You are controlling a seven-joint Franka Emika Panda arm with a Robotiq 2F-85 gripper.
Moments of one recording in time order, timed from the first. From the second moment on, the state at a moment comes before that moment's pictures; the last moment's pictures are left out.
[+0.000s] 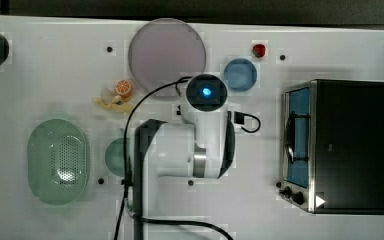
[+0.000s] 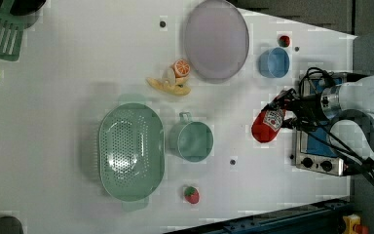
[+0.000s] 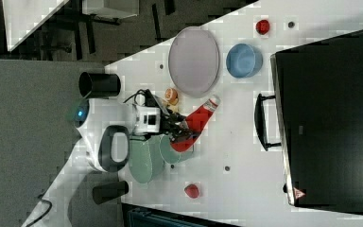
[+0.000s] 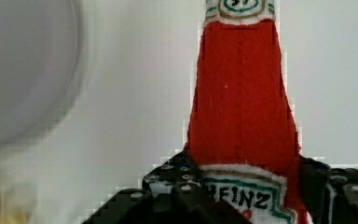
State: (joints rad) arm 0.14 0.18 -0.17 -2.21 0.04 0.66 0.05
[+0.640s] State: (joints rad) arm 0.11 0.48 -0.18 -2.24 0.02 0.96 0.04
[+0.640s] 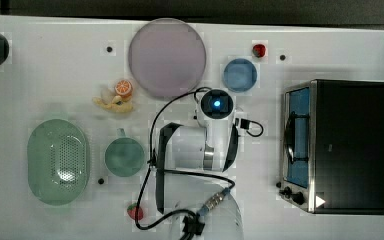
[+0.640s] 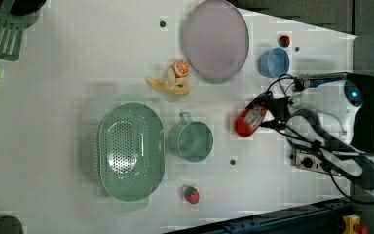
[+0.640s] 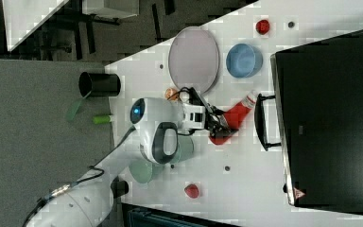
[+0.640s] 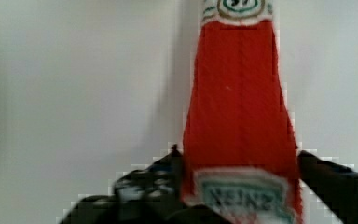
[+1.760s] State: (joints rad) arm 0.12 -0.01 -0.19 -1.64 0.04 0.28 0.09
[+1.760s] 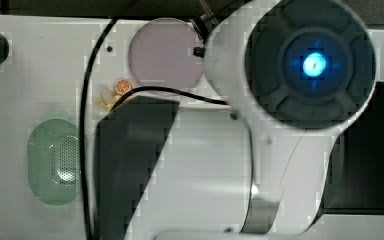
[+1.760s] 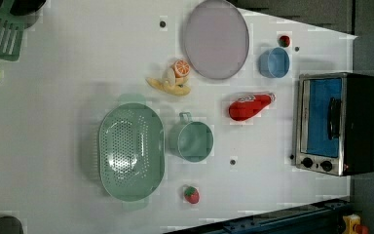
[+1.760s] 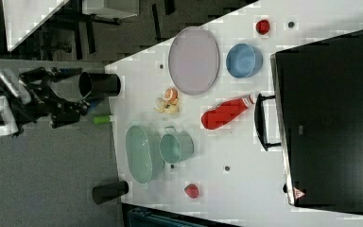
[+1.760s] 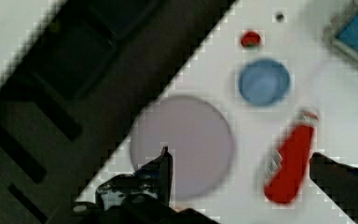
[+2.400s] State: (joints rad) arm 0.11 0.11 -0.16 -1.63 0.00 0.03 0.09
